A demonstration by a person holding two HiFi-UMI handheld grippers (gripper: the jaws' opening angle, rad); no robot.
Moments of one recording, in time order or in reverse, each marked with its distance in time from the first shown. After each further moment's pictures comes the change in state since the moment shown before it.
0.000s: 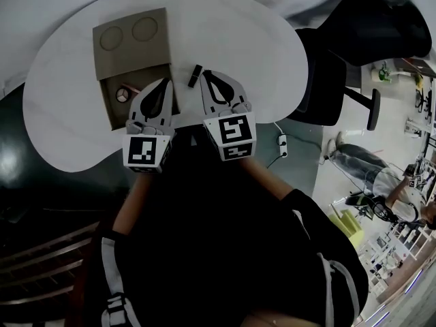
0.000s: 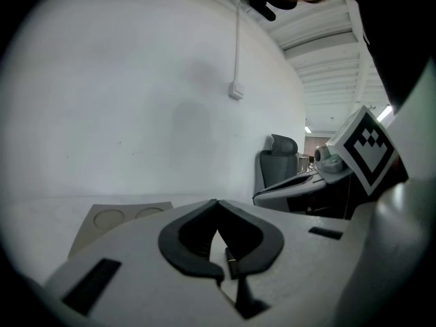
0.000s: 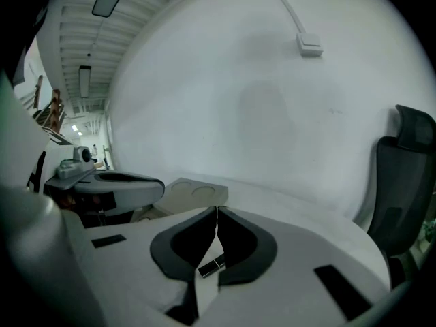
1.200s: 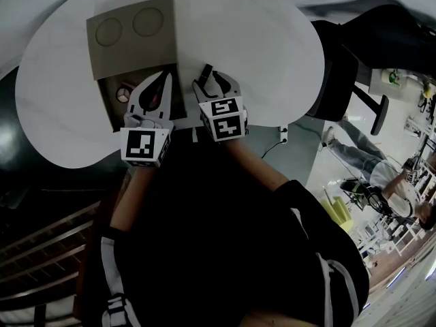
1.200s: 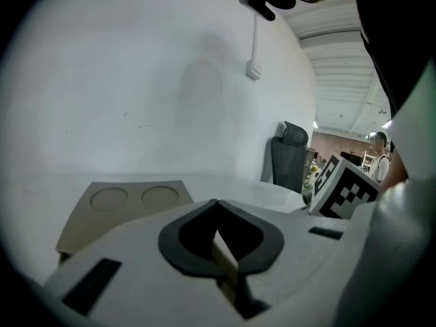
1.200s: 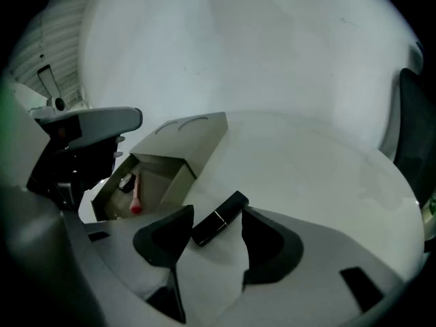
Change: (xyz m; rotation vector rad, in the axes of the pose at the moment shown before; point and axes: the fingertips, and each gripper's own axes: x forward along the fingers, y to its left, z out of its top) left arm 0.039 0.047 -0.046 -0.089 0.141 0.010; right arm 0.086 0.003 -0.119 0.179 0.431 0.057
